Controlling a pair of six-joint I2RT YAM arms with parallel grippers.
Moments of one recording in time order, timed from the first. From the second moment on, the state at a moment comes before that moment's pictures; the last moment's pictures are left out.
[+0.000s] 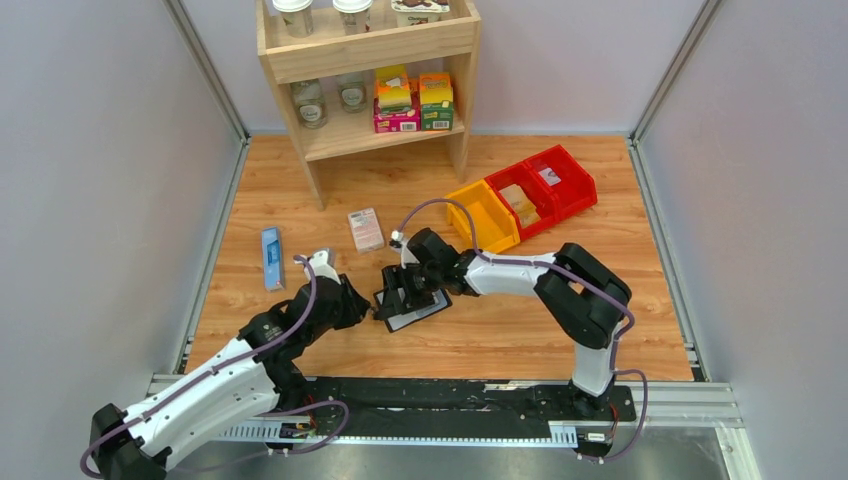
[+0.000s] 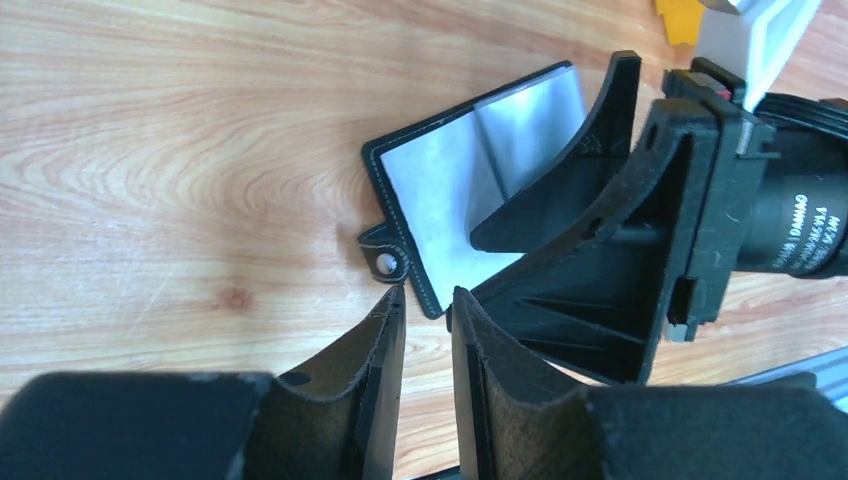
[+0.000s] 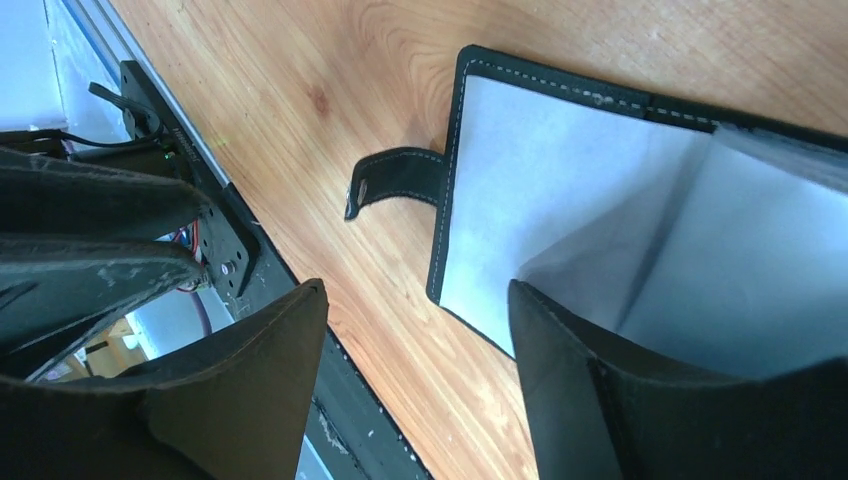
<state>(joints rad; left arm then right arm) -0.79 0.62 0.42 -0.50 -0.28 -0.90 0.92 1.89 1.09 -0.03 -0.49 0.63</state>
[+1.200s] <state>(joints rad) -0.79 1.23 0.50 -0.21 -0.14 -0.89 0.92 1.68 1.02 -0.24 -0.01 0.58</state>
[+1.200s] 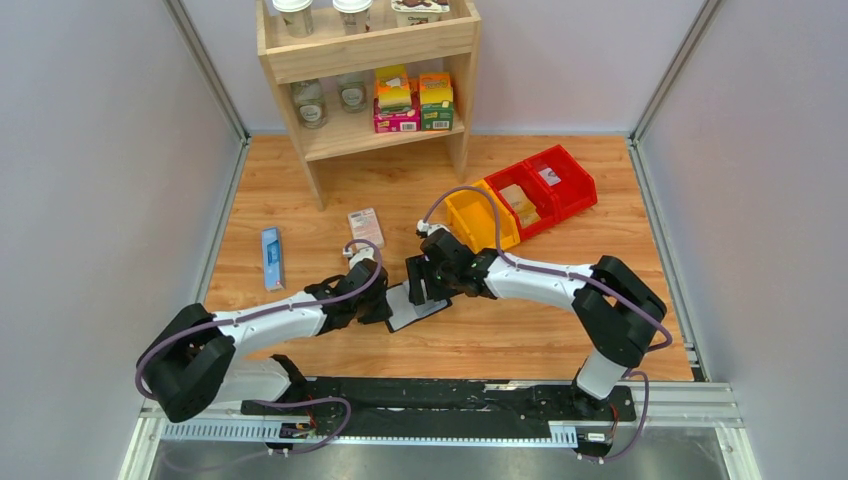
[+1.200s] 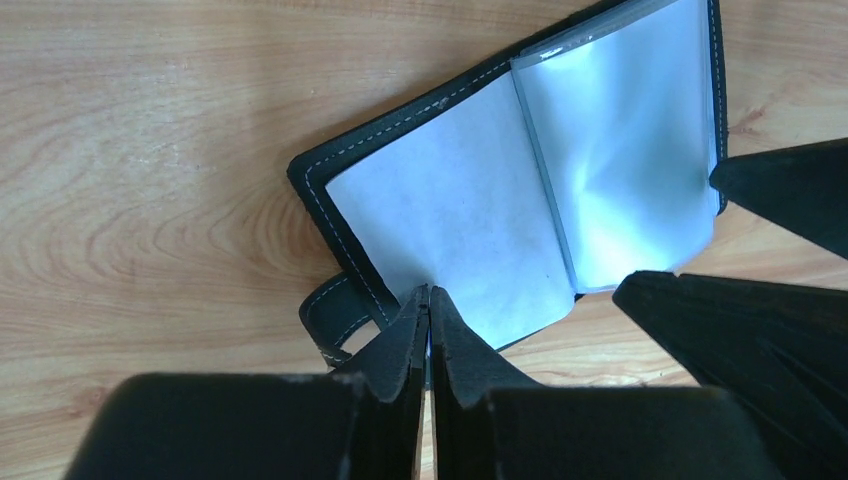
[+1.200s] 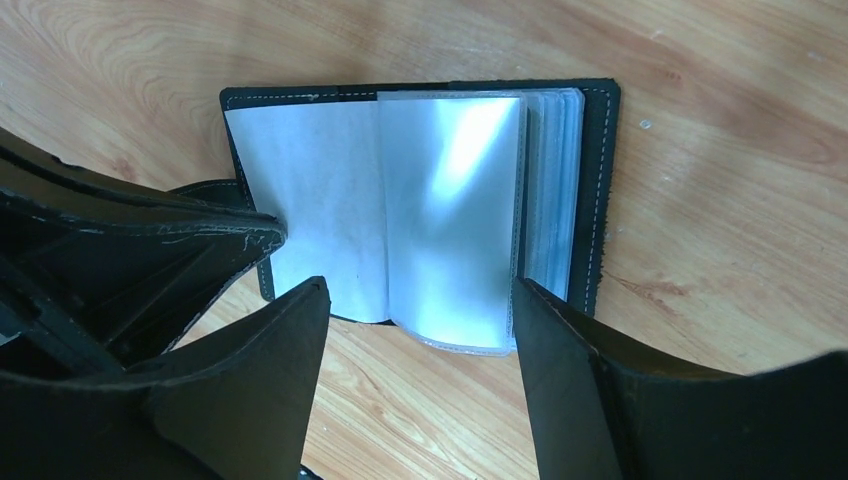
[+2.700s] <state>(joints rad) -0.79 0.83 0.21 -0.05 -0.19 -1.02 0.95 1.74 1.01 -0.04 -0.36 0.59</state>
